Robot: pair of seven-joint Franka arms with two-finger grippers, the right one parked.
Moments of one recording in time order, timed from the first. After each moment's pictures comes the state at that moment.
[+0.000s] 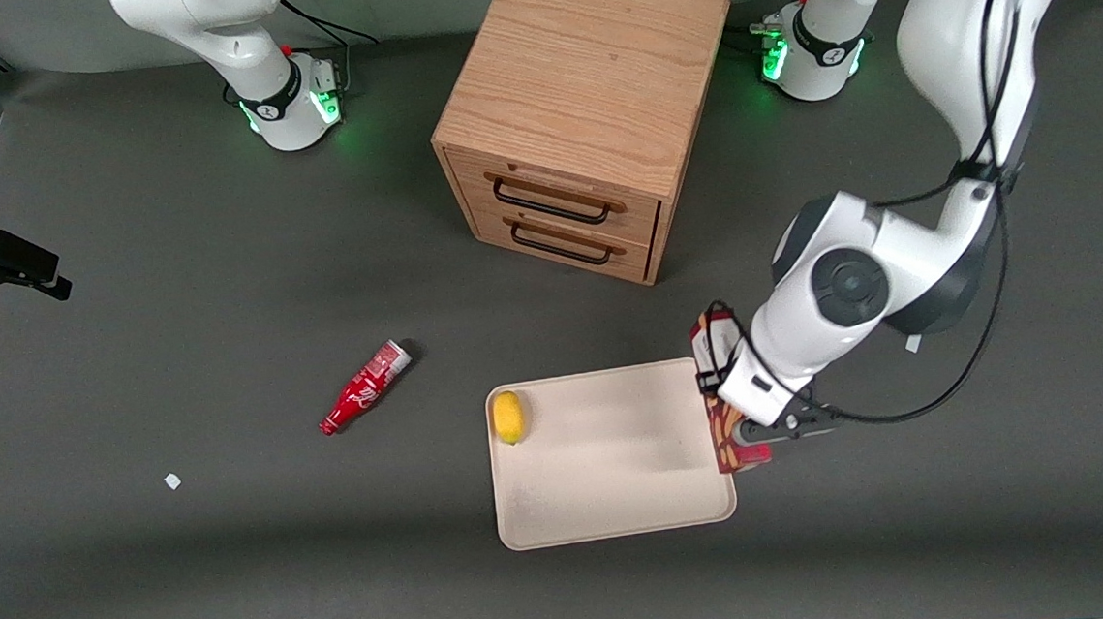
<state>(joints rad) 0.04 0.72 -0.58 -1.47 0.40 2.19 -0.73</state>
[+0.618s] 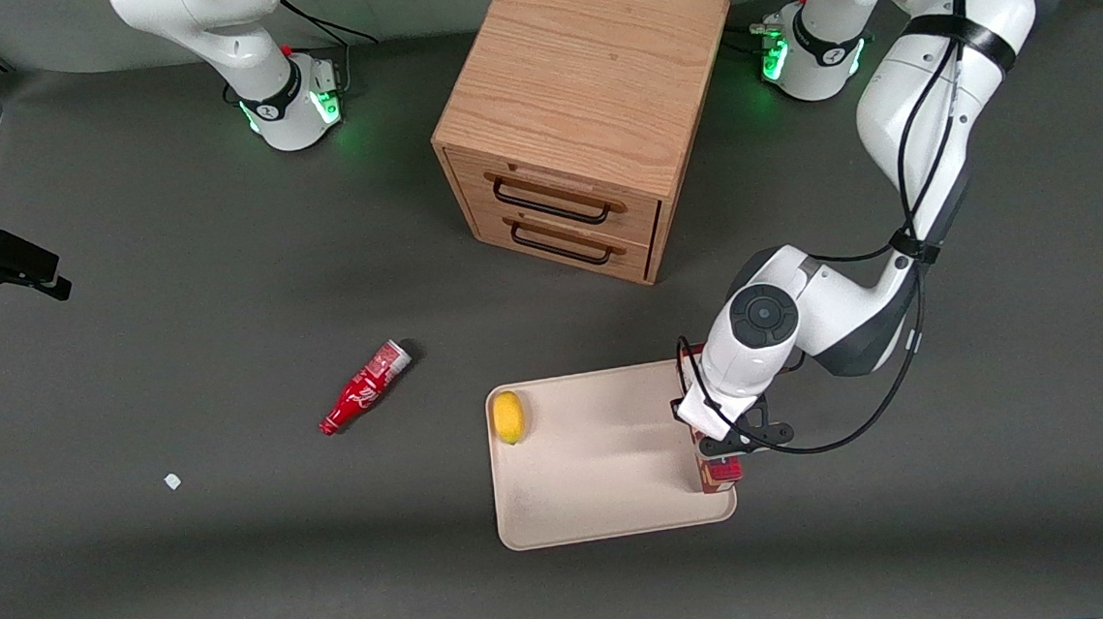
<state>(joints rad) 0.01 0.85 -0.58 -1.46 0.62 2.29 -0.87</state>
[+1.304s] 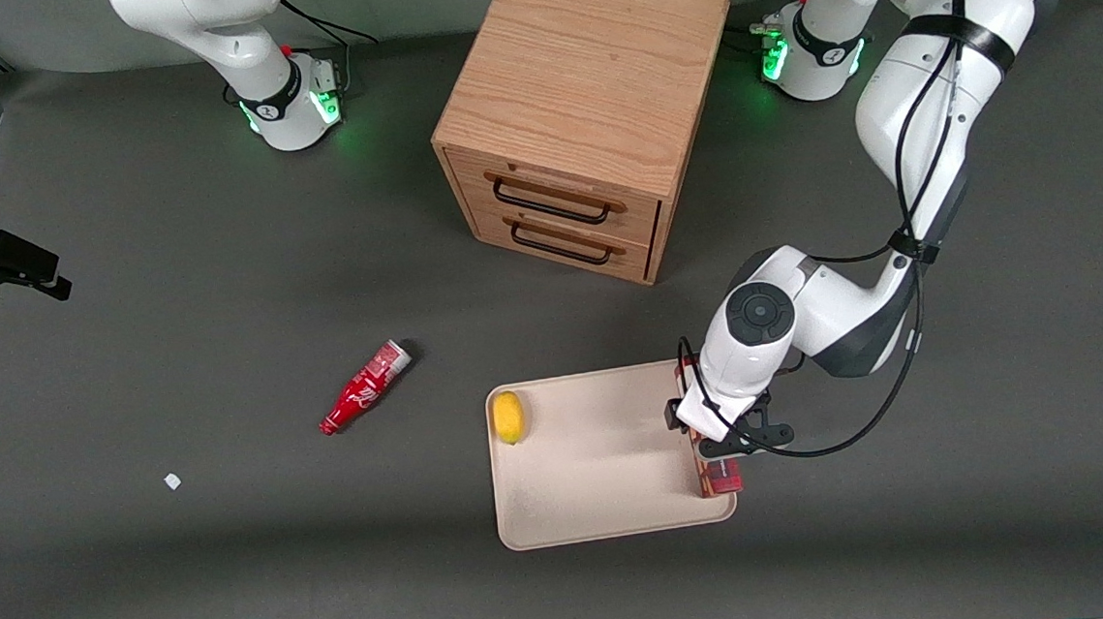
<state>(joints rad) 0.01 0.84 -0.59 -1.45 0.64 2.27 -0.90</state>
